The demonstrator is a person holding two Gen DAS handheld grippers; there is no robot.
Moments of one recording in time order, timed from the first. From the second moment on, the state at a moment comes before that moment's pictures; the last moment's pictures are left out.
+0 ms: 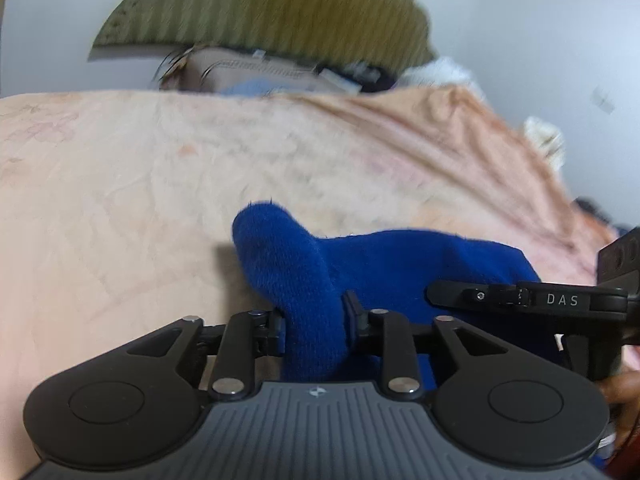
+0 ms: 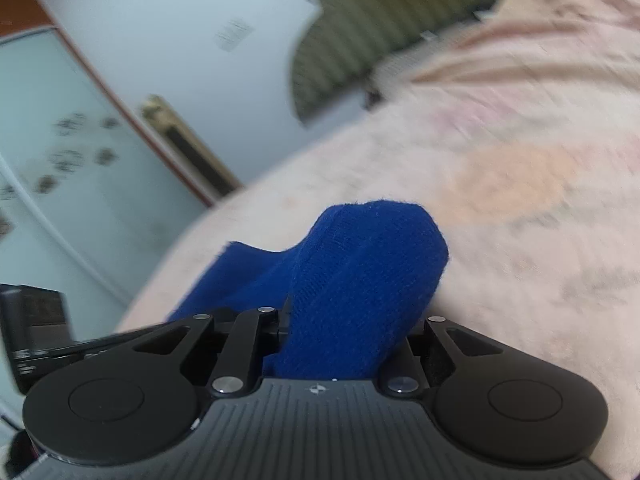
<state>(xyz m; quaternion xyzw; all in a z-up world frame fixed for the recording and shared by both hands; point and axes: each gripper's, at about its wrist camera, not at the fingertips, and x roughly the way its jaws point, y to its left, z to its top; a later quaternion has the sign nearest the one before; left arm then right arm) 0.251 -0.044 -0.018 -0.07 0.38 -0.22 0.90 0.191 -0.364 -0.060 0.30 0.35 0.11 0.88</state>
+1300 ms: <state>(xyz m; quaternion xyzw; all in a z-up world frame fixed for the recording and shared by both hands) 0.046 -0.010 -0.011 -0.02 0.38 -0.12 0.92 -0.017 -0.286 -0.019 0.18 0.37 -0.01 0.91</state>
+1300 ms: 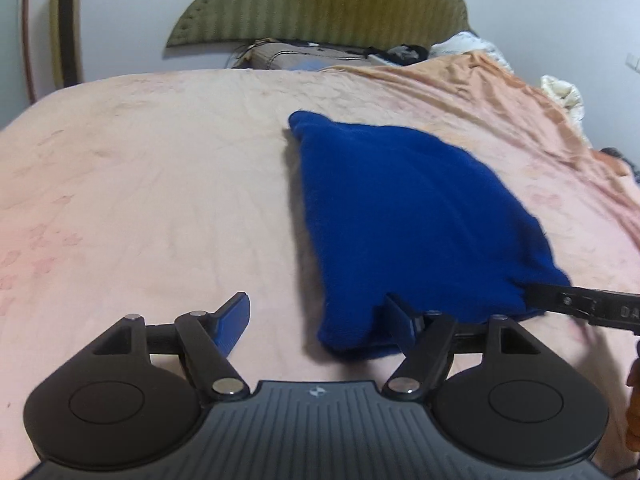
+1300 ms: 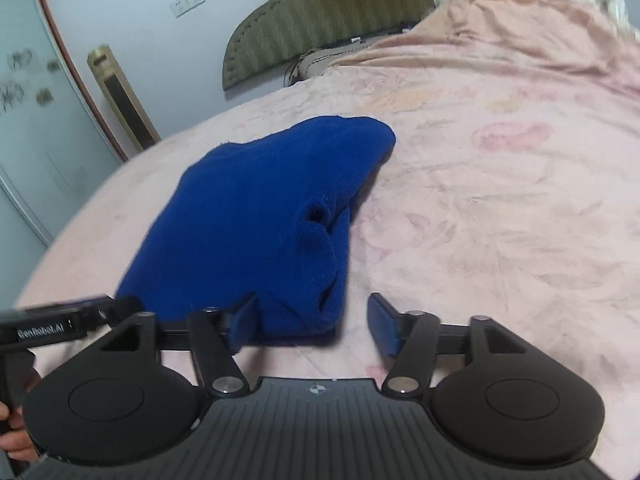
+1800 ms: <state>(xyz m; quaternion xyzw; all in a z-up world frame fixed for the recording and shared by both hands) 0.031 -0.010 -0.019 -0.02 0.40 -0.11 0.91 -0.034 -0.260 -0.019 0.12 0.37 -0.02 0.92</state>
